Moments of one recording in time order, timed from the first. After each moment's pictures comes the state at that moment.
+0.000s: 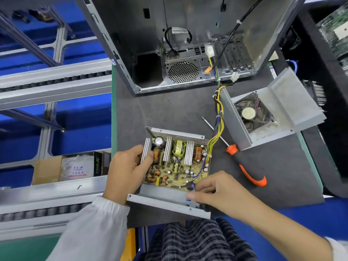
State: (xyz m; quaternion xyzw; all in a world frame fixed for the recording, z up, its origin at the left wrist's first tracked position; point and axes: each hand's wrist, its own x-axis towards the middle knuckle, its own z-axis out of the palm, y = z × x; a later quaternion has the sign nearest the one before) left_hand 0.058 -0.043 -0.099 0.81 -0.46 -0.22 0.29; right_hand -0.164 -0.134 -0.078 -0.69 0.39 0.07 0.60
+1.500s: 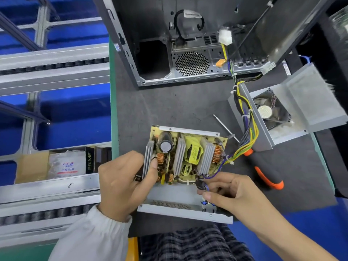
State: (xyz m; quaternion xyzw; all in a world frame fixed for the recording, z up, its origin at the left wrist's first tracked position) left_hand 0.063 -0.033 -0.082 0.72 -0.59 -0.01 0.35; right_hand -0.156 -0.122 -0.075 -0.50 0.49 -0.05 0.71
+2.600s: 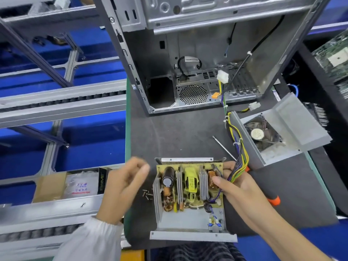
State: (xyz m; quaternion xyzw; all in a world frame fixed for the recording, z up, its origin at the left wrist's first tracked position) left_hand 0.087 -0.026 -0.070 0.73 -0.48 -0.24 0.42; right_hand -0.152 -0.143 -0.090 -0.45 0.39 -0.24 0.76
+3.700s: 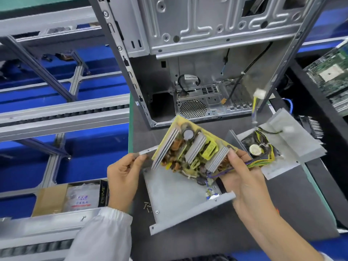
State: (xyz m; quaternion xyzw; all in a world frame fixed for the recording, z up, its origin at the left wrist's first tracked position) left_hand 0.097 -0.067 -0.079 0.72 -0.40 -0.11 0.55; right_hand -0.116 -0.168 -0.054 -0.26 0.33 -0.45 0.79
